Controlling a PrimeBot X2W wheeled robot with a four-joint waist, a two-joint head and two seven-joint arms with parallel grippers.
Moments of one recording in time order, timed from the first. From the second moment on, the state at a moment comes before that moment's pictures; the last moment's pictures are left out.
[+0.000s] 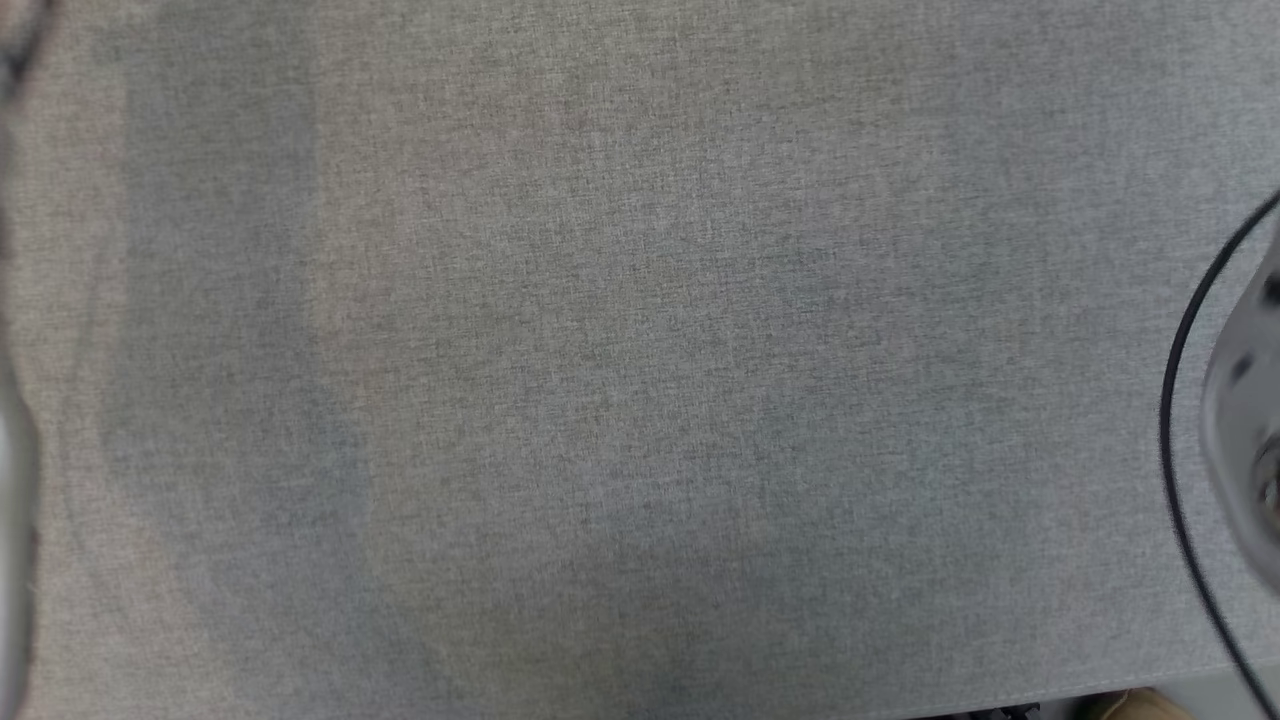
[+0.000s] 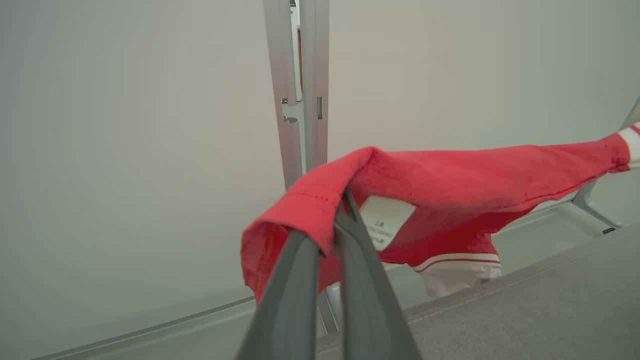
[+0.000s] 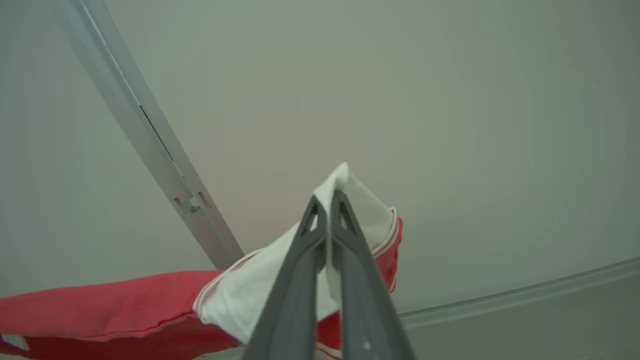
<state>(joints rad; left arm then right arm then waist) -1.54 0.27 -0.37 0.75 -0.49 -0.13 -0.05 -1.49 -0.09 -0.15 0.55 0.29 0.13 0.03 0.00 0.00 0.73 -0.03</state>
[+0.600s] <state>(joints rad) -0.49 0.49 -0.67 0.33 -0.78 -0.05 -0.14 -0.23 -0.20 -0.07 0.07 0.62 0.13 -0.01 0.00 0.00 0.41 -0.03</state>
